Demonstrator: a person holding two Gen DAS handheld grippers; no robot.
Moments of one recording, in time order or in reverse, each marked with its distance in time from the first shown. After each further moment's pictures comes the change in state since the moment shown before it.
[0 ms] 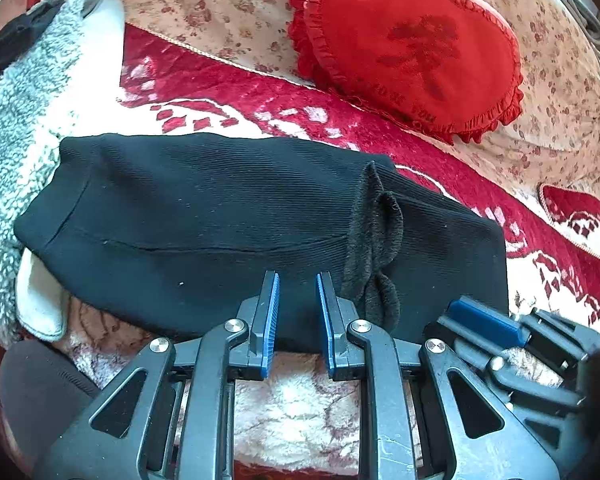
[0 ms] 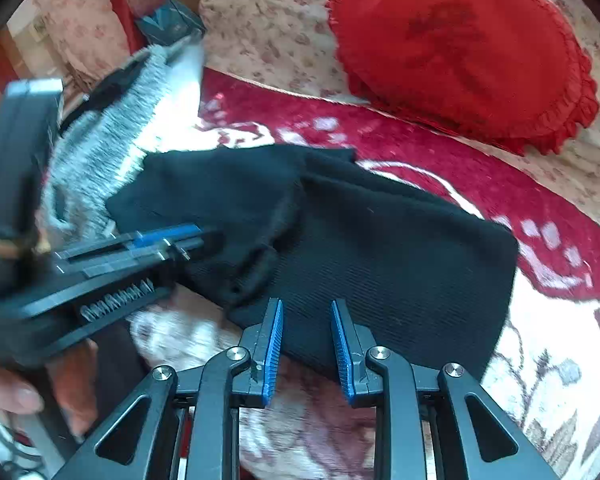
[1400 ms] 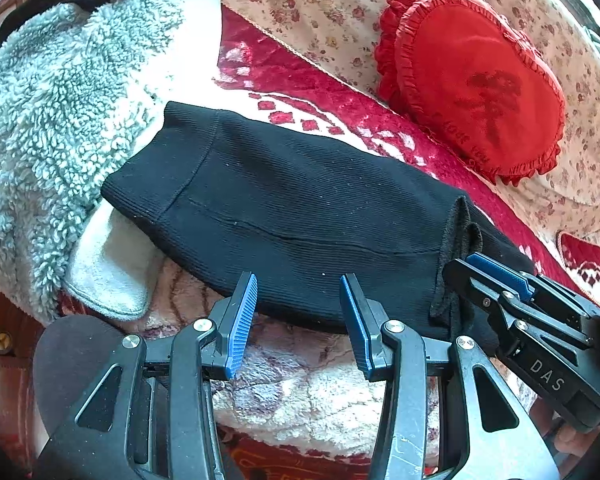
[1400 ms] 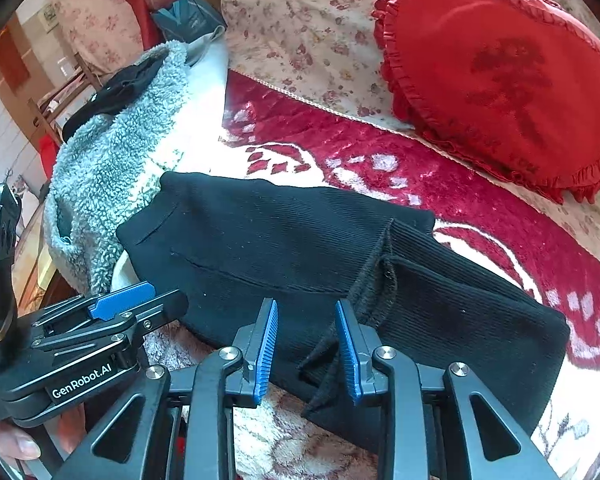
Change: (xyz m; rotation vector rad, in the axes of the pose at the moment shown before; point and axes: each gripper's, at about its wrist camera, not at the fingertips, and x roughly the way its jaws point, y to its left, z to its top) left arm -0.026 0.080 -0.009 -0.173 -0.020 0.054; right arm 0.032 0.049 0.049 -0.058 0.009 0.004
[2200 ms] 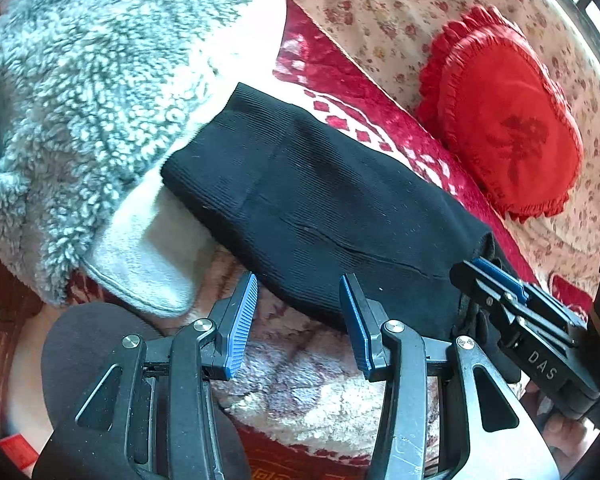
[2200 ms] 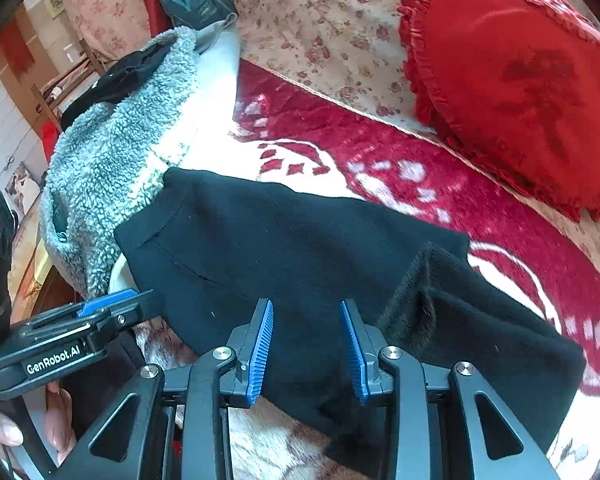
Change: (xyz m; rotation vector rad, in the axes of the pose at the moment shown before) left arm -0.006 0.055 0.005 -0.168 0.023 -0.030; right arm 0.023 0.018 0.019 -0.043 0.021 0.011
